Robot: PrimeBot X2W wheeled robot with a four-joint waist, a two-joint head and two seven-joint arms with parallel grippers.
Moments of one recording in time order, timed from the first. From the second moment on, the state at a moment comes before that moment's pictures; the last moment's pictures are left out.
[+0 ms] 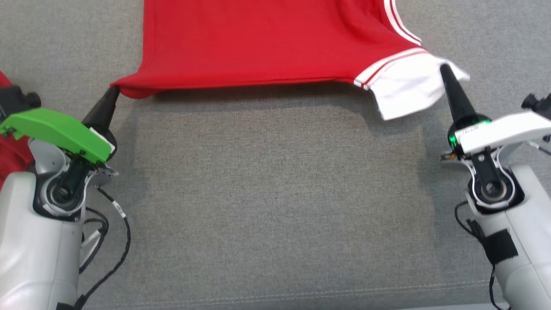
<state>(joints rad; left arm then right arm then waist) -0.57 0.21 -0.13 0.38 -1.07 -0.03 0.30 -0.44 -0.23 0.24 0.30 1.25 0.11 -0.08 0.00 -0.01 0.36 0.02</state>
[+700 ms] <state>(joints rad) -0.24 0.27 -0.23 0.38 -0.88 -0.09 0.11 -0.04 -0.38 0.36 0.12 1.37 0.12 0.14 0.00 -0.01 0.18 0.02</state>
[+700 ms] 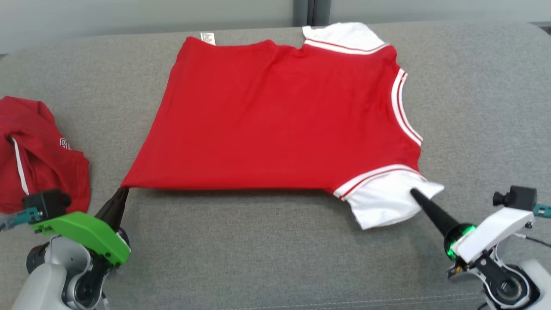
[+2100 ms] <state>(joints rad) 0.01 0.26 -0.30 0.29 -0.78 0.02 0.04 0.19 -0.48 0.37 0.01 1.35 0.09 0.17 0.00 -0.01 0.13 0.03</state>
